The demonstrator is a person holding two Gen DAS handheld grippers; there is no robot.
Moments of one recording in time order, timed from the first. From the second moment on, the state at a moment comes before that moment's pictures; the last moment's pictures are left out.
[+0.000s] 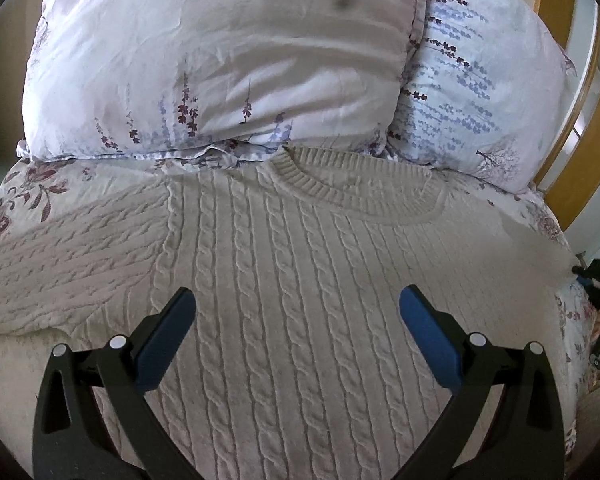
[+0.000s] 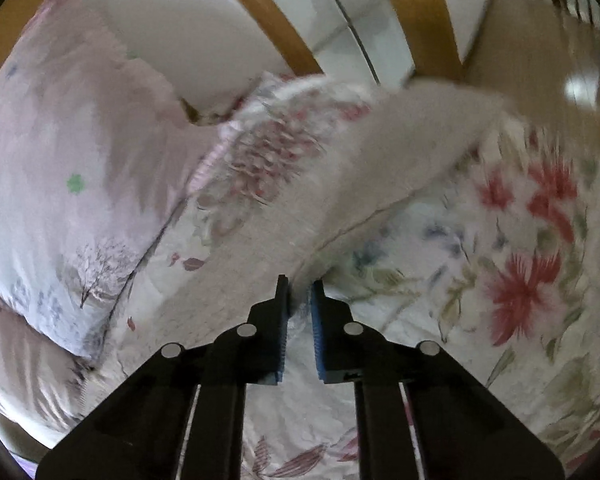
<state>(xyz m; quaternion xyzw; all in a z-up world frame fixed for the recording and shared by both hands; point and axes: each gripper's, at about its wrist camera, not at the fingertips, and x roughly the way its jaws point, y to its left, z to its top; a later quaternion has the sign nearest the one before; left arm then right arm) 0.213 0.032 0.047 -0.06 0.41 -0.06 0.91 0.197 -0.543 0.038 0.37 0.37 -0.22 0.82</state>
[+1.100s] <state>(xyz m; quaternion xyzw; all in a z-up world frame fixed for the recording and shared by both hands) 0.218 0.061 0.038 -0.24 0.41 -0.17 0.86 0.214 -0.393 0.023 0.41 0.41 0.00 0.82</state>
